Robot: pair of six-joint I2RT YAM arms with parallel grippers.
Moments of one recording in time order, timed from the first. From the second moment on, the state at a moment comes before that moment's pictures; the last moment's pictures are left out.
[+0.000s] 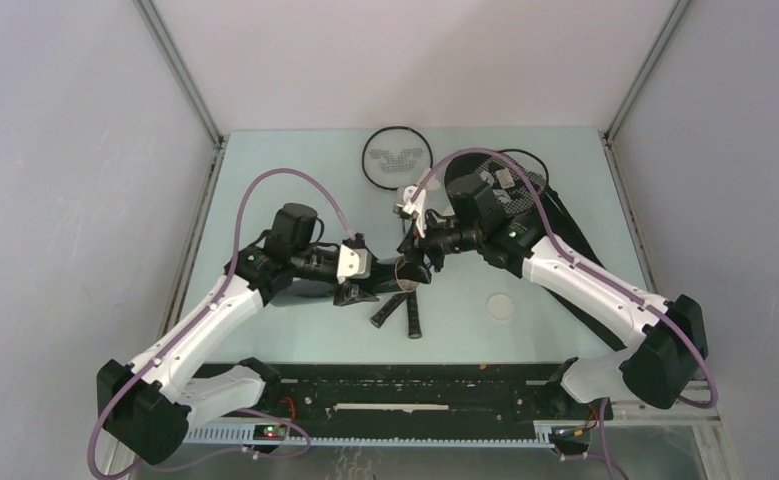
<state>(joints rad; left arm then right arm) -0.51 1.05 0.88 -0.54 0.93 0.83 0.74 1.38 1.19 -0.38 -0.64 -0.22</state>
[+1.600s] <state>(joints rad) -0.46 1.01 0.83 -0.48 0.79 0.84 0.27 2.09 1.63 -0.58 -0.47 -0.21</state>
